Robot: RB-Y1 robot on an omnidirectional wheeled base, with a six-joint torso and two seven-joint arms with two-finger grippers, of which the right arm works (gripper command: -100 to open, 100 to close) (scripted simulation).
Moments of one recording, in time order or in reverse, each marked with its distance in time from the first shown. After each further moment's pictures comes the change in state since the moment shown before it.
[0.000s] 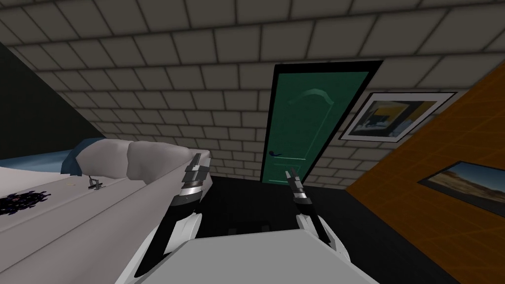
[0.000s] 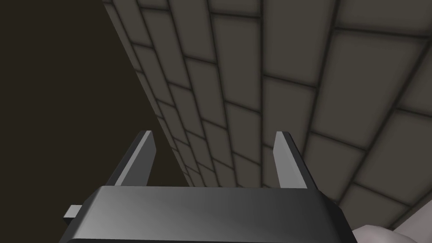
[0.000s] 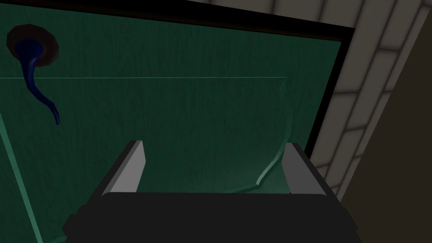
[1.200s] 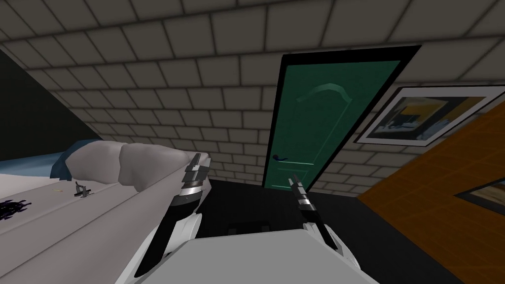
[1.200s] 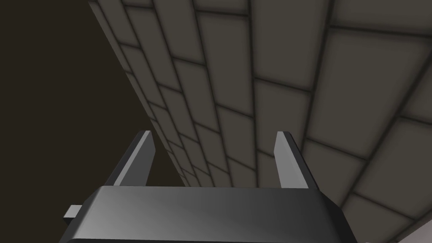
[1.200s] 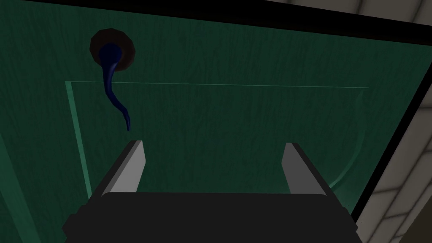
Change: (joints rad) arm -0.023 -0.084 0.011 0.239 -0.053 -0.033 -0.060
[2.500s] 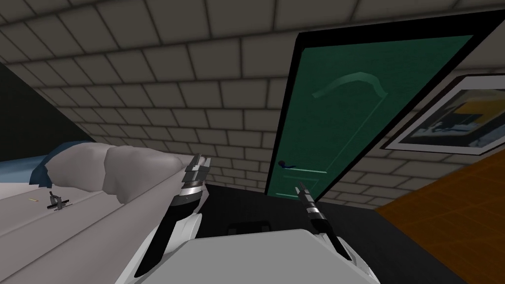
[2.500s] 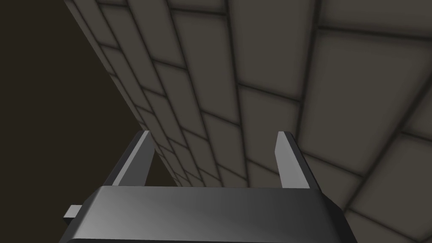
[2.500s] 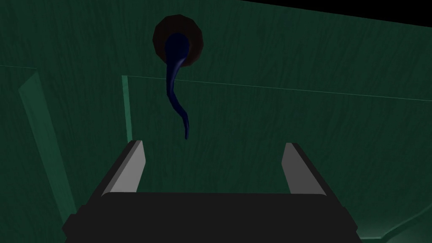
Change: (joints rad) arm -0.034 -0.093 0.011 0.274 -0.057 -0.042 -0.069
